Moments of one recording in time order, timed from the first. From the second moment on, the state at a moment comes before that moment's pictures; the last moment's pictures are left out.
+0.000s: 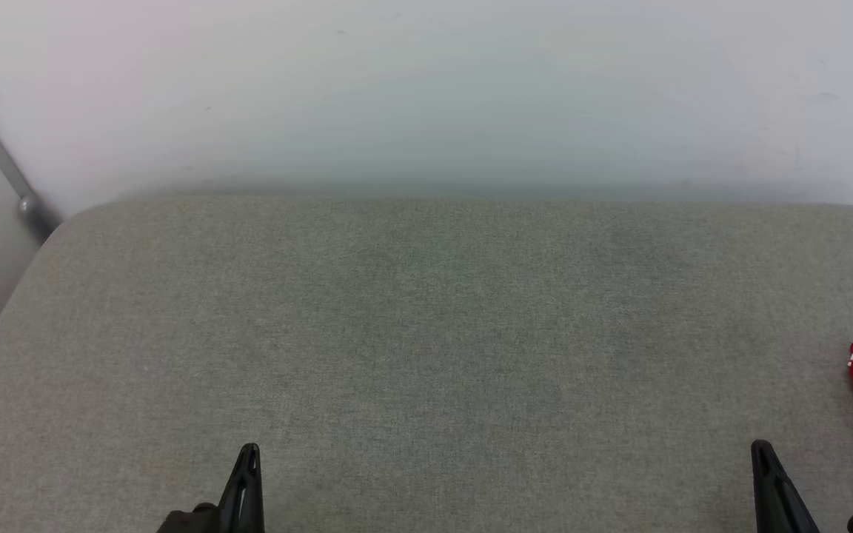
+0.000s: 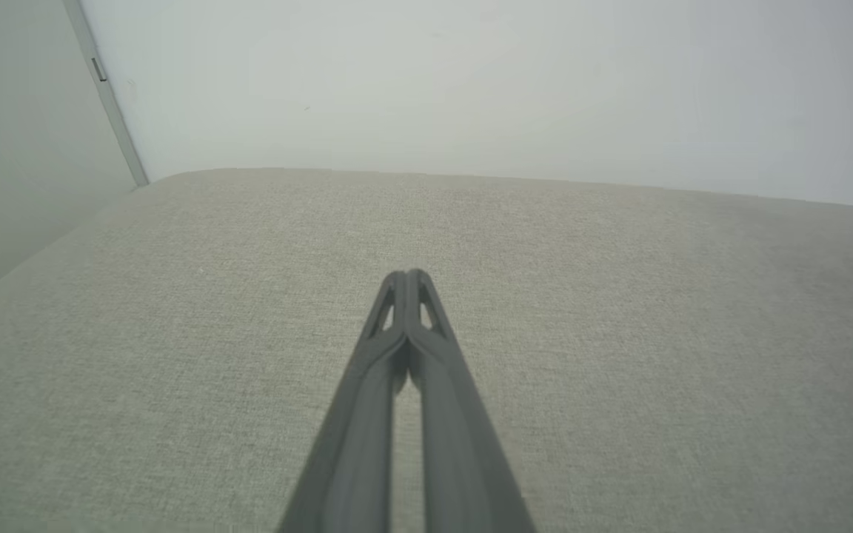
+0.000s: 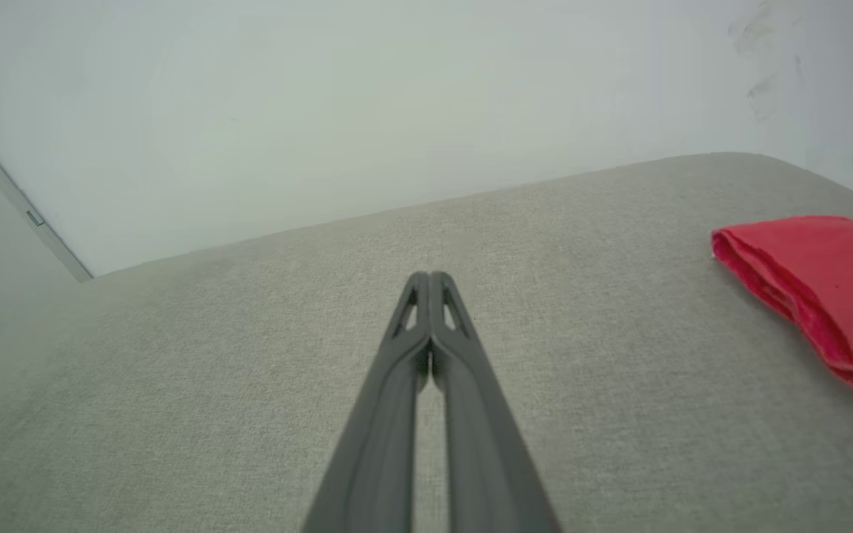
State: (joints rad) left arm 0.18 0.05 -0.09 0.08 -0.09 0.05 -0.25; right arm 0.25 -0.05 -0.07 0.02 0.25 0.13 -0.25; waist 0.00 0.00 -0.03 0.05
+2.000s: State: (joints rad) left arm 0.01 0.08 0.00 0.19 -1.09 -0.06 -0.05; right arm 0.04 -0.07 -0.06 0.16 1.14 0.13 -0.05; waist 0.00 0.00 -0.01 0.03
